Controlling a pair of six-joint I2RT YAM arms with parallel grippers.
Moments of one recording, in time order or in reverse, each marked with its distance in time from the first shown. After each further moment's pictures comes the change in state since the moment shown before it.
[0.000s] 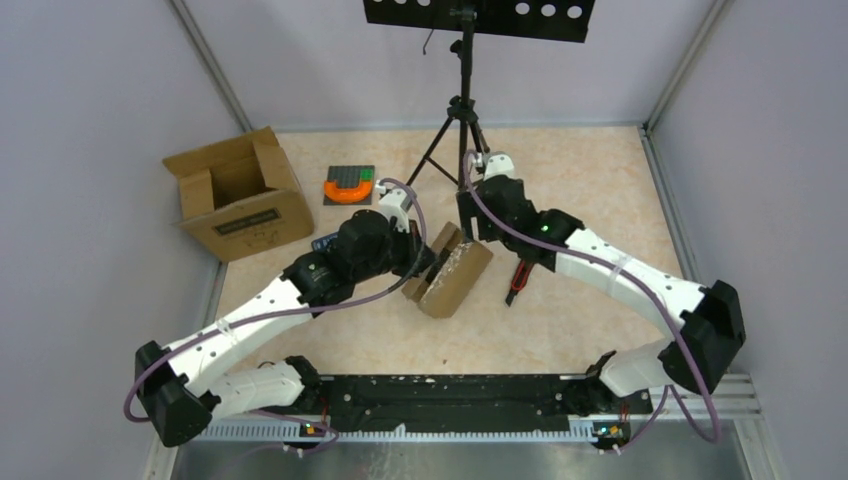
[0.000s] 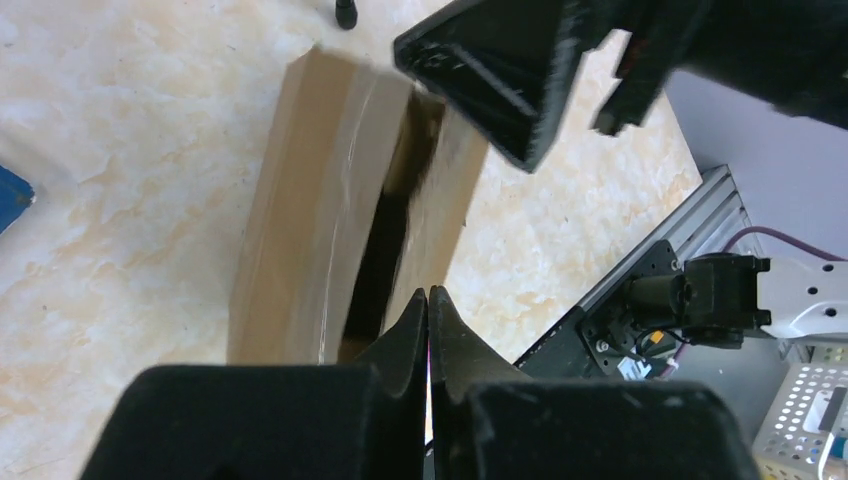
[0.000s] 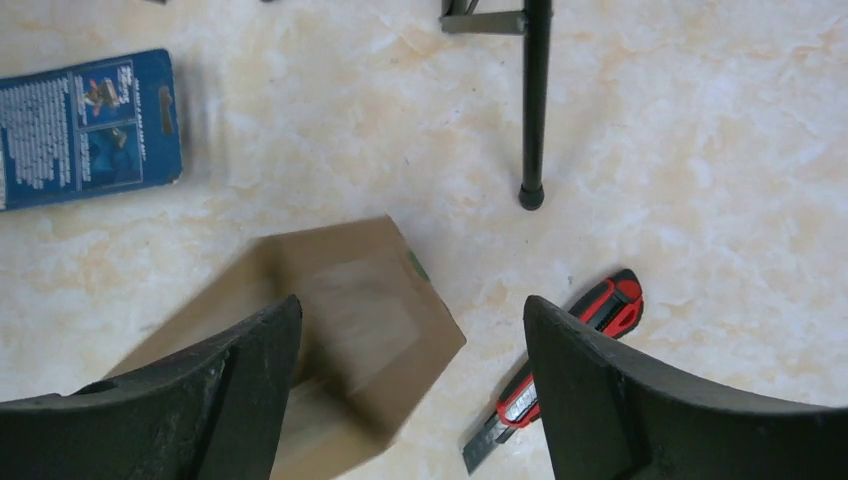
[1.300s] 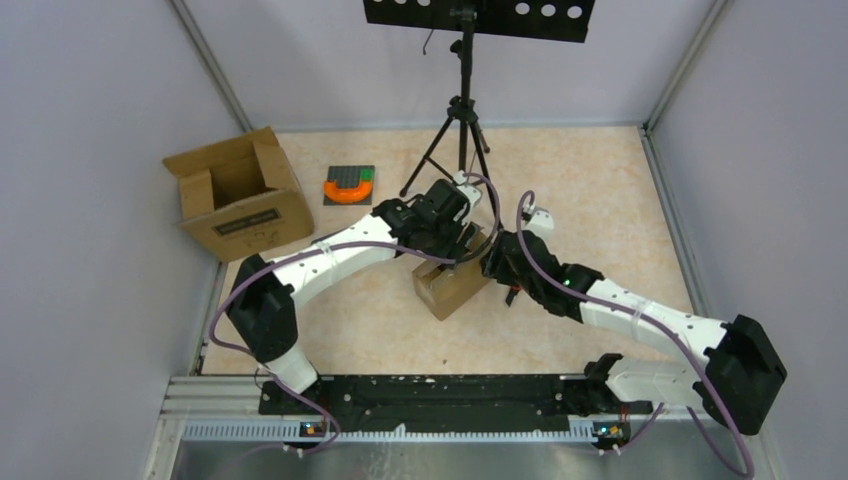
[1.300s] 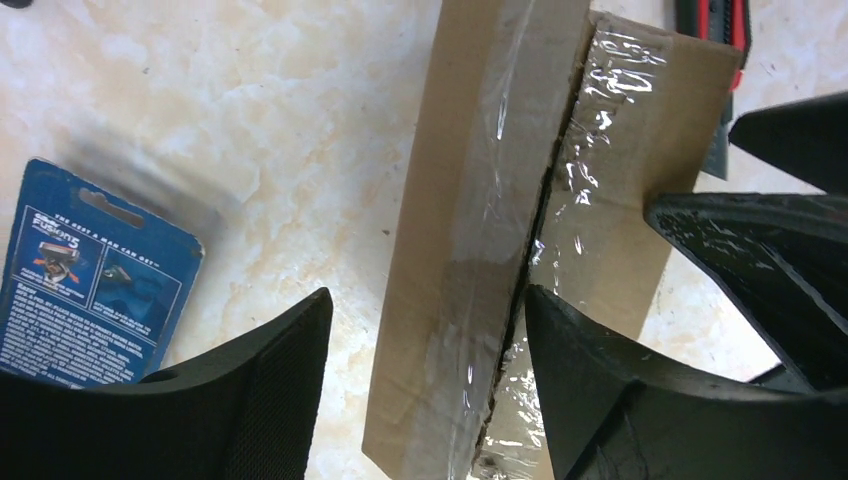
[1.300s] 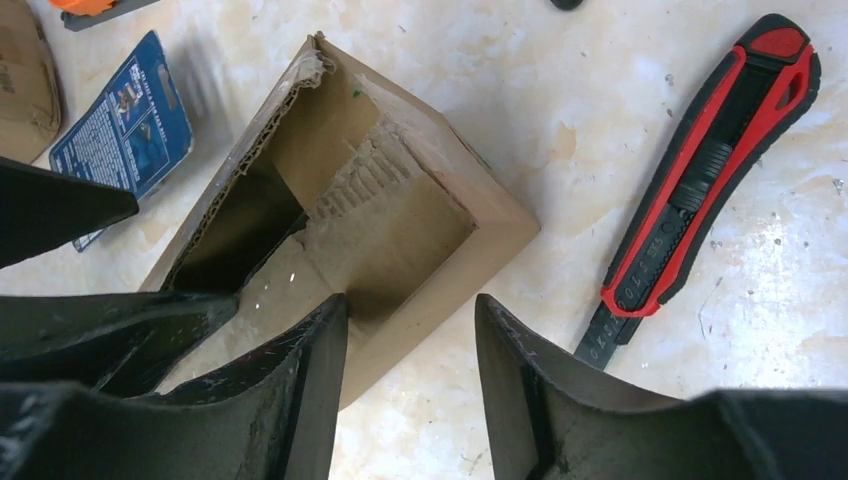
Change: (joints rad) left arm -0.026 0.587 0.472 -0.386 -0.156 0.394; right arm 0.019 -0.277 -0.483 0.203 -0.015 0.527
